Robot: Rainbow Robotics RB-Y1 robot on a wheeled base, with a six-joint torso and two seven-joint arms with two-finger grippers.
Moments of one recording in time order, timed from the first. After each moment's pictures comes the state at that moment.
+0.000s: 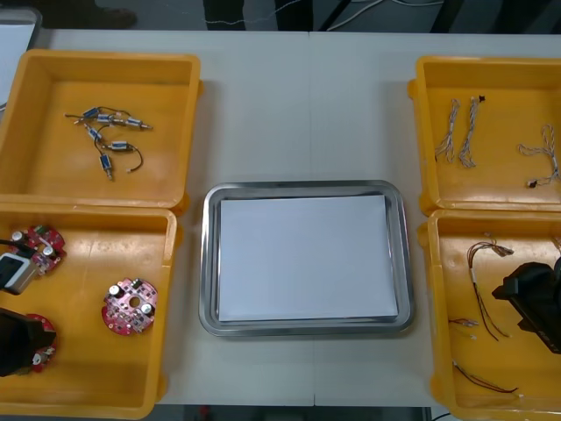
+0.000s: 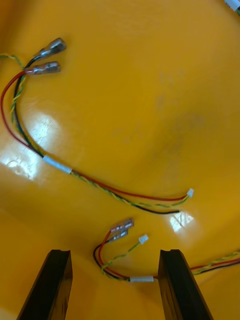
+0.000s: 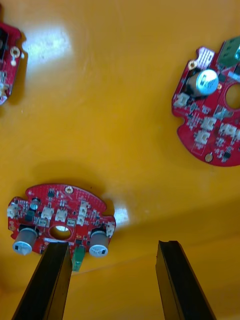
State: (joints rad) right arm 0.14 -0.39 -0.33 -2.28 -0.59 1.76 0.63; left arm 0.57 1.37 0.02 -2.34 0.84 0.91 -1.15
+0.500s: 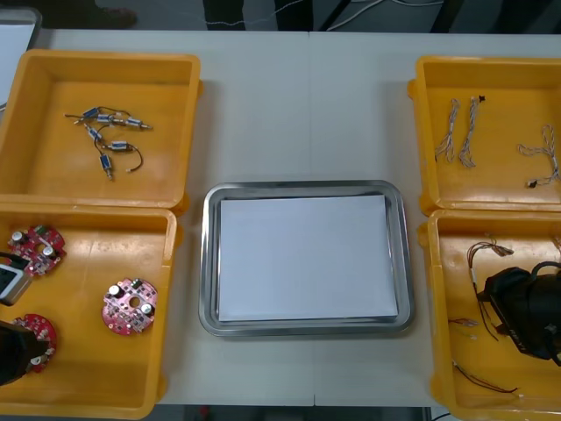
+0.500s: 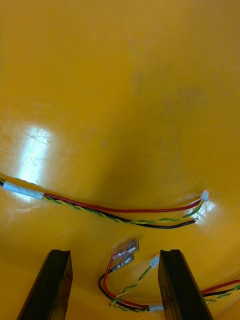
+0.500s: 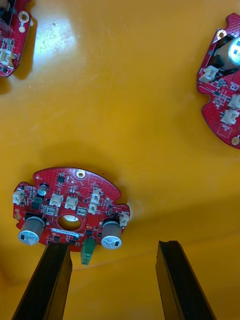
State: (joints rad) right arm 0.14 -0.37 -0.24 -2.17 -0.53 1.66 0.45; left arm 0.61 1.38 0.00 -2.30 0.80 0.85 -1.15
